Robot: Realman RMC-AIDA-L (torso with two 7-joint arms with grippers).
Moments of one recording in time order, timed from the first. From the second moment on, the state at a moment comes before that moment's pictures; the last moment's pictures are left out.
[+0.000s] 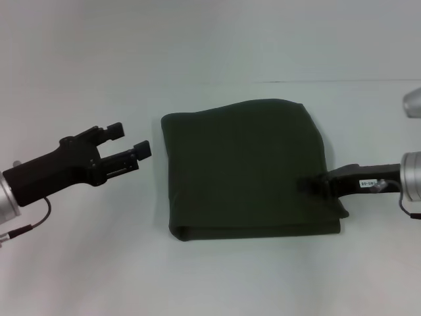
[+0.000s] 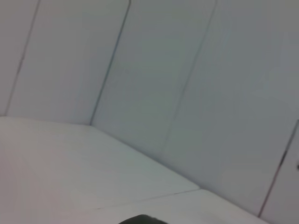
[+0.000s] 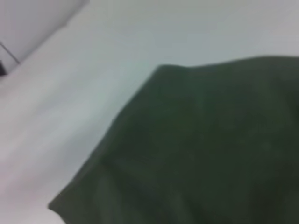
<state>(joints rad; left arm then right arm) -0.43 -2.15 0.55 0.71 1.82 1.53 -1.42 0.62 2.06 -0.86 -0.67 -2.16 -1.26 1.93</state>
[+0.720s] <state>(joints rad) -0.42 -2.14 0.52 0.73 1.76 1.79 -1.45 0.41 2.05 -0.62 -0.69 -1.92 -1.69 1.55</state>
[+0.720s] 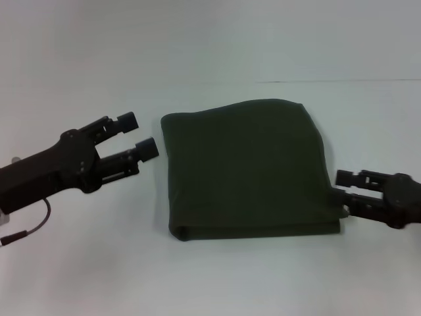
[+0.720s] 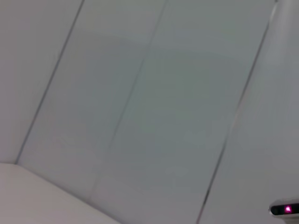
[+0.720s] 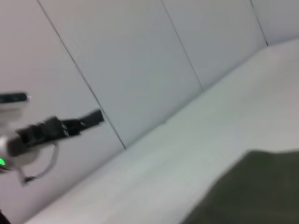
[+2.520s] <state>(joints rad) -0.42 -2.15 0.71 0.77 1.91 1.91 -1.54 0.48 2.05 -0.58 -0.79 -2.14 -1.90 1.55</state>
